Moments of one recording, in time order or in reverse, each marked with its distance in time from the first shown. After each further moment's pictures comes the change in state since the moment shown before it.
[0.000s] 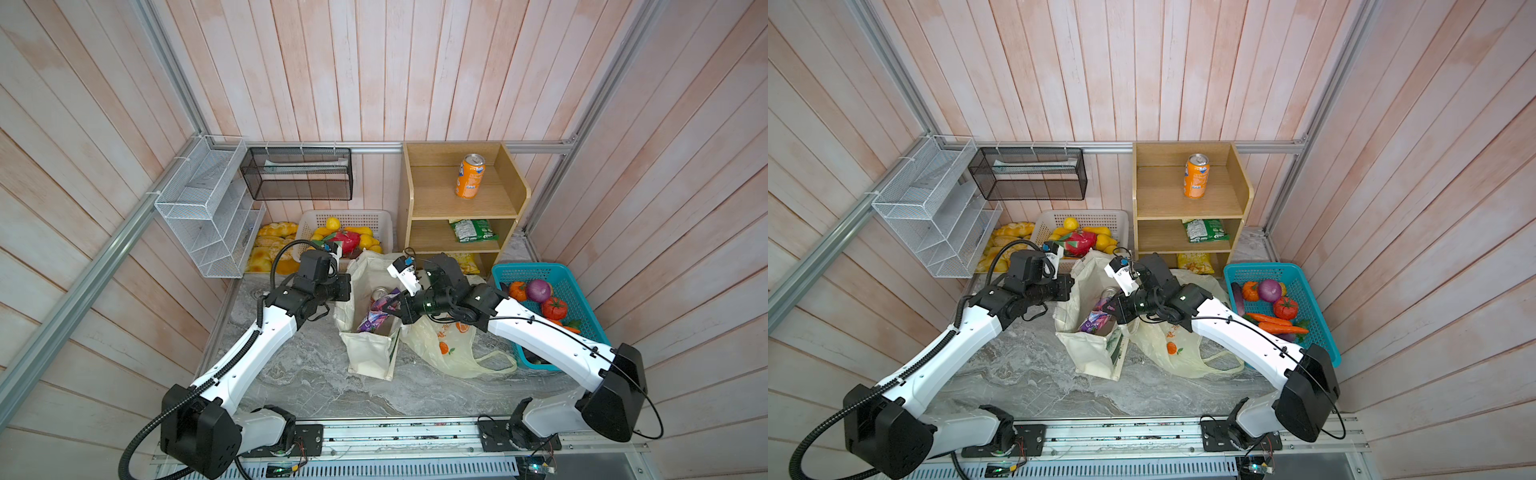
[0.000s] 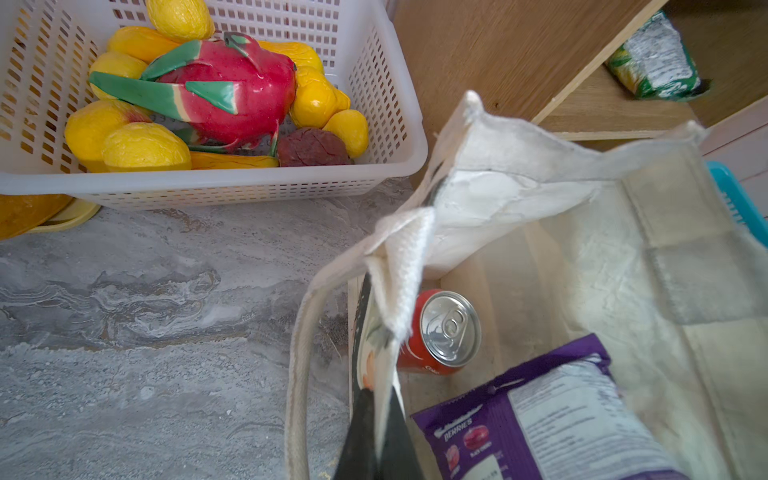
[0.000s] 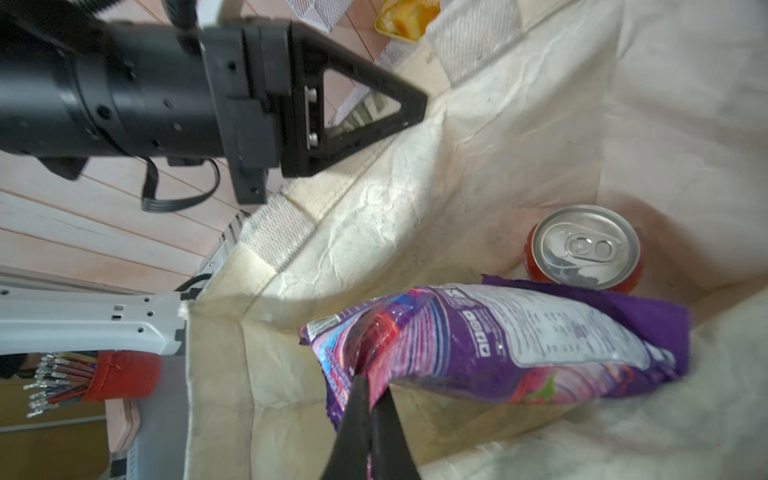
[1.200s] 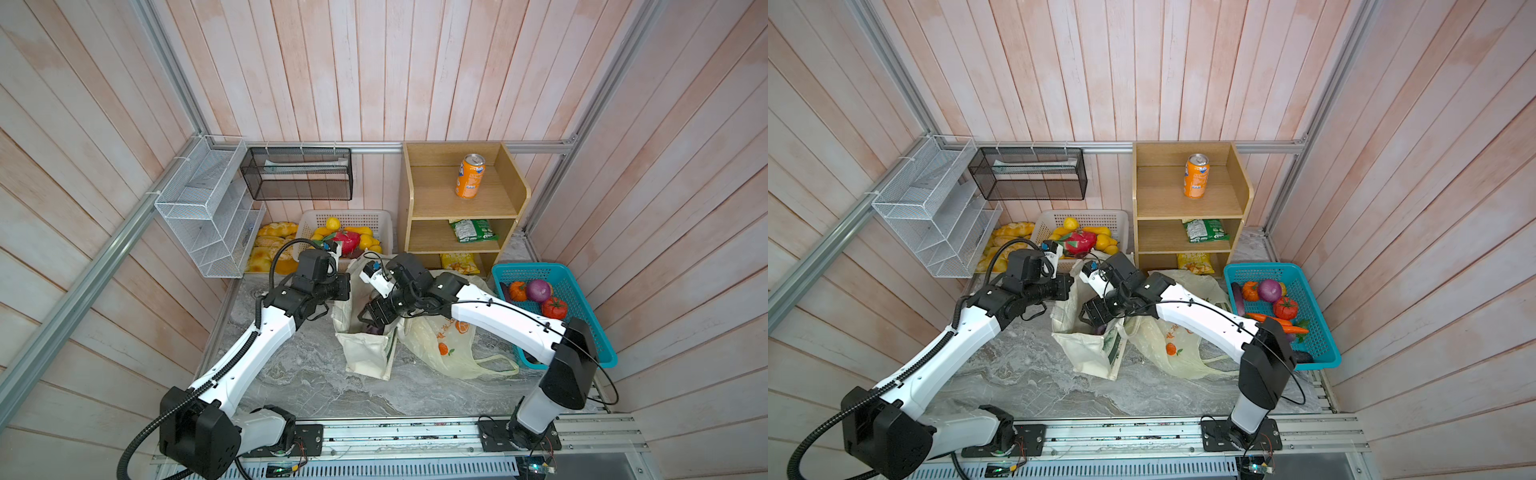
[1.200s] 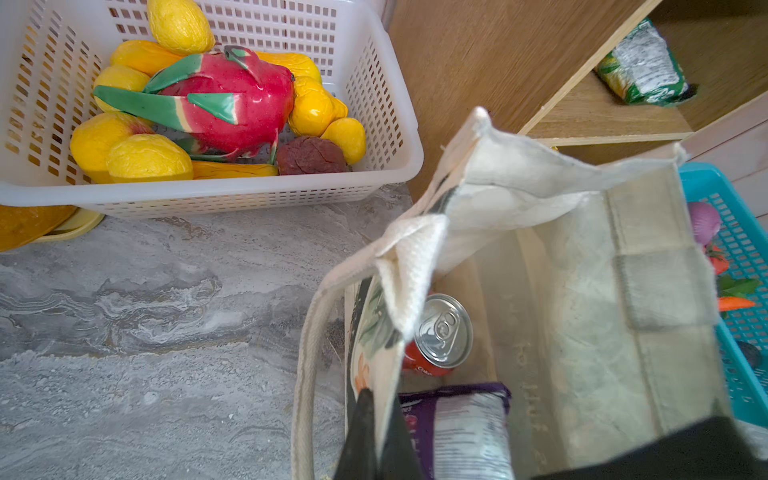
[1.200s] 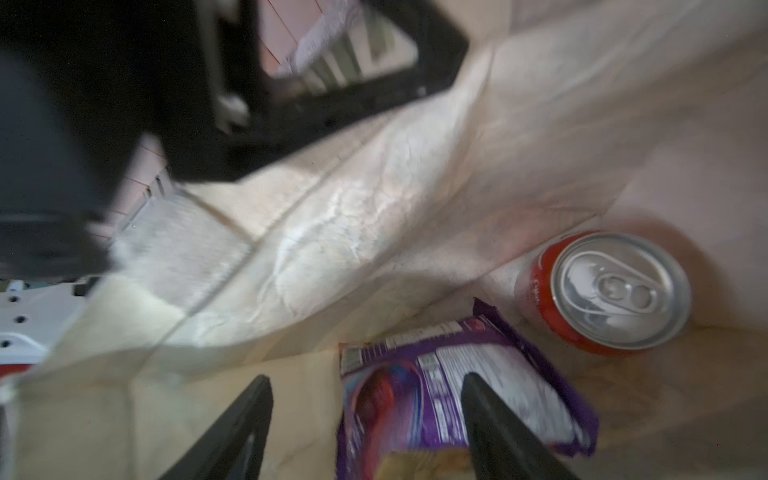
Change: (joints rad) left arm 0.002 -0.008 0.006 -0.001 0.004 0.011; right arm 0.078 0.212 0.263 -0.163 0.129 -0.113
